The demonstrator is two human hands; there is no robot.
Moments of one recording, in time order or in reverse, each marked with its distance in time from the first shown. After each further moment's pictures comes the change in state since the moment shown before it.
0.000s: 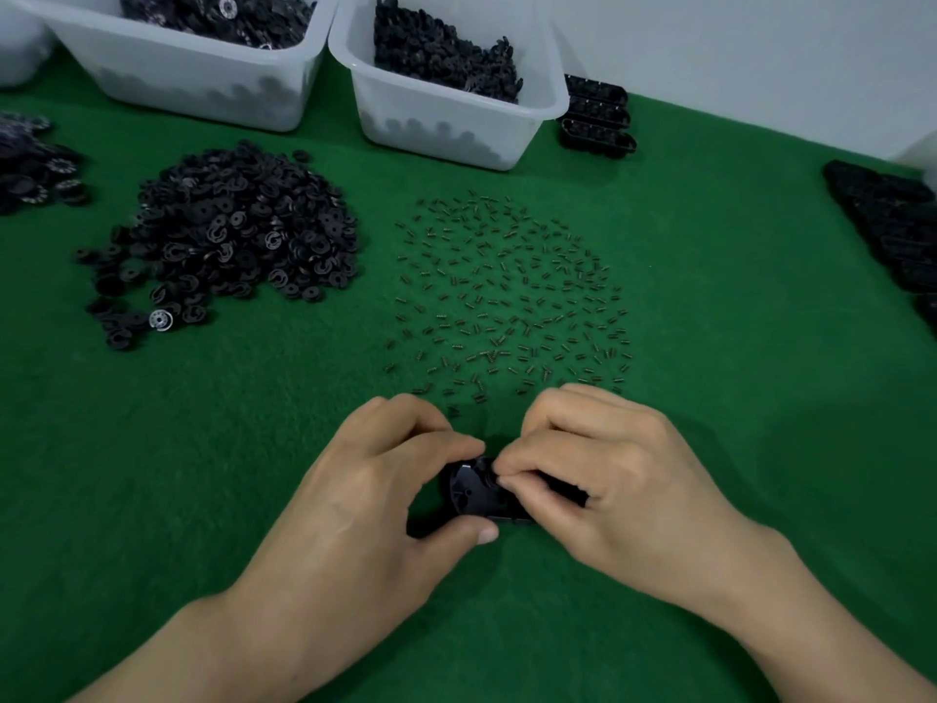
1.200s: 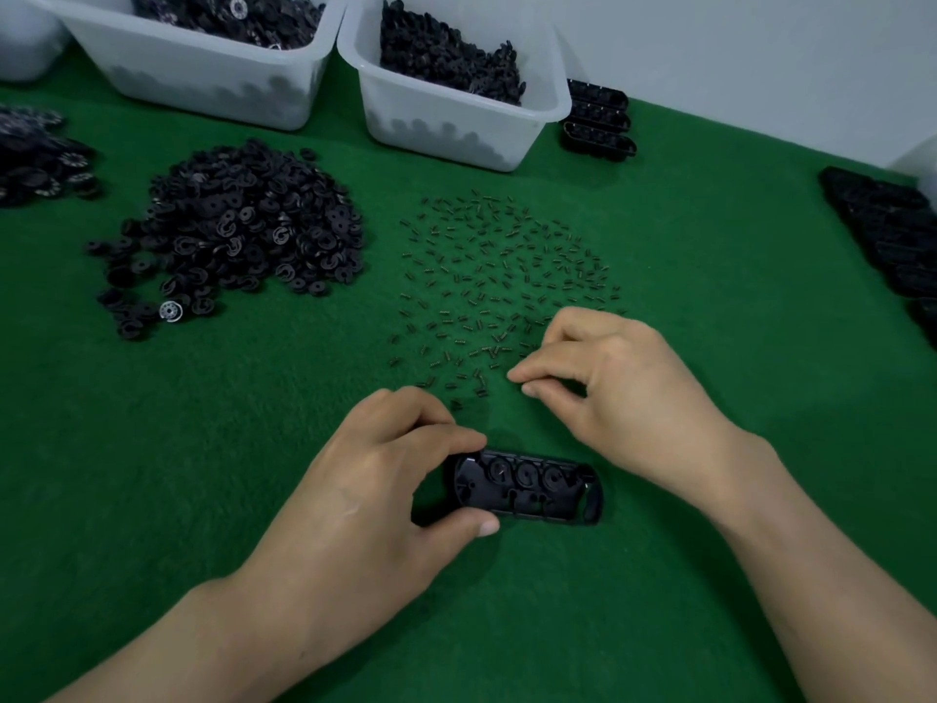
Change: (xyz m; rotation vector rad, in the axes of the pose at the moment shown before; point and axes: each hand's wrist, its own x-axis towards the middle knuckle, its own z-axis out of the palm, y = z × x) left_hand 0.000 0.001 -0.002 0.033 -0.015 0.004; right_hand 0.030 0.026 -0.012 -0.080 -0.069 0.207
